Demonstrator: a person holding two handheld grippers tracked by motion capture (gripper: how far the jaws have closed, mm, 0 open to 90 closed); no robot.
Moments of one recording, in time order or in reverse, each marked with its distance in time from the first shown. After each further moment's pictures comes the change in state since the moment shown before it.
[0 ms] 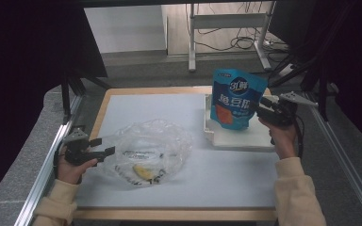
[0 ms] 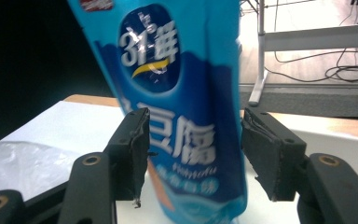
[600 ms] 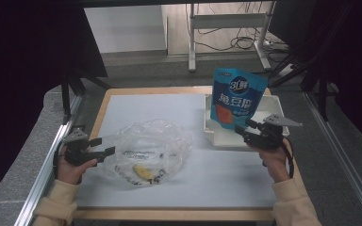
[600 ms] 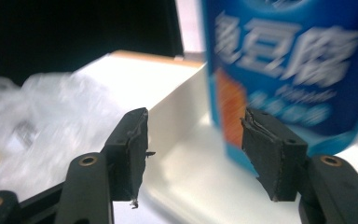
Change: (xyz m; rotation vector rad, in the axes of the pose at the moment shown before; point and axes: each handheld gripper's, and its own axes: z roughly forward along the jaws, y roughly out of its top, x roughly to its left) left arm -0.002 0.001 -0.001 -0.007 -0.001 0.013; right arm 0.056 -0.048 -0.016 0.102 0.136 -0.098
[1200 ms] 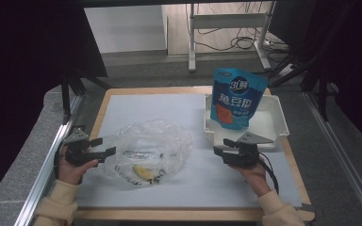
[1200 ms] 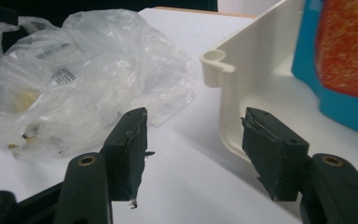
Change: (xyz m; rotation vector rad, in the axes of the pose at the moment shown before) left arm -0.002 0.000 0.001 -0.003 0.002 0.008; right arm 0.045 -0.050 0.032 0.100 0.119 -0.034
